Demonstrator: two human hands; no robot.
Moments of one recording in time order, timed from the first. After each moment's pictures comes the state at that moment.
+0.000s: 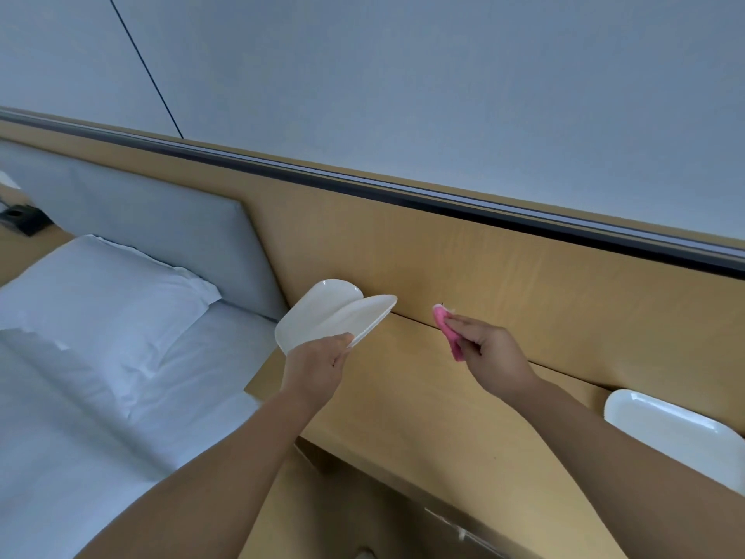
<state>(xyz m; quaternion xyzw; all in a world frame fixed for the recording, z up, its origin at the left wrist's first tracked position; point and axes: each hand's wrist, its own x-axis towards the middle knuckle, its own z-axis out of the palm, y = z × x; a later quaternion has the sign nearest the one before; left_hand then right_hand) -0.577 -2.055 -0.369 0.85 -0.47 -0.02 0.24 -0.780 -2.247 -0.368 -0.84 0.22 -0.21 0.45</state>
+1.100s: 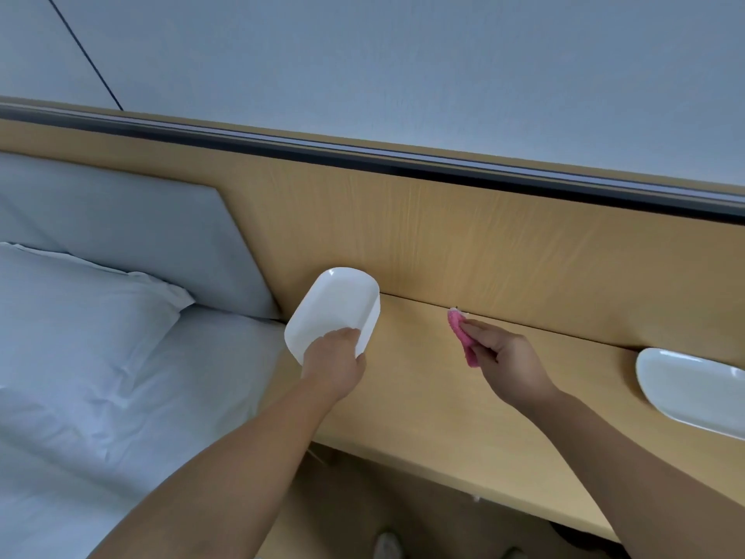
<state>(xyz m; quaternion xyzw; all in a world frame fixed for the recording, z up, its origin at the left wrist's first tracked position) -0.487 -2.078 -0.430 0.83 -0.54 -0.11 0.06 -0.729 -2.195 -0.400 -0.82 0.33 -0.23 0.41</state>
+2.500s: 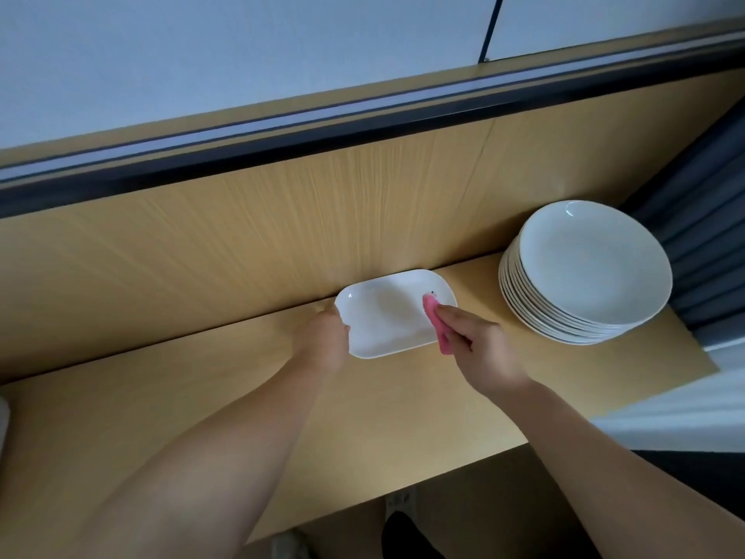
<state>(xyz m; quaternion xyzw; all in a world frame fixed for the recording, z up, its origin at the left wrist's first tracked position) -0.887 -2.348 -0.506 0.73 -0.64 -0.22 -0.03 -1.118 -2.301 -0.444 -0.61 0.57 -0.32 0.44</state>
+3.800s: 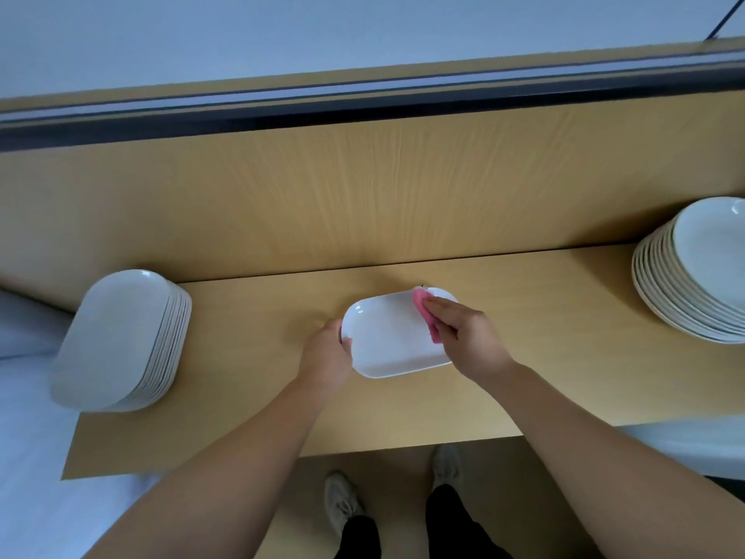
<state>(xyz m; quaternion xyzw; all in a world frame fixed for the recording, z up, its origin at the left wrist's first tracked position) -0.709 -2.201 -0.497 0.79 -0.44 -0.38 0.20 -0.930 -2.255 -0.467 -0.73 0.49 -0.25 0.41</state>
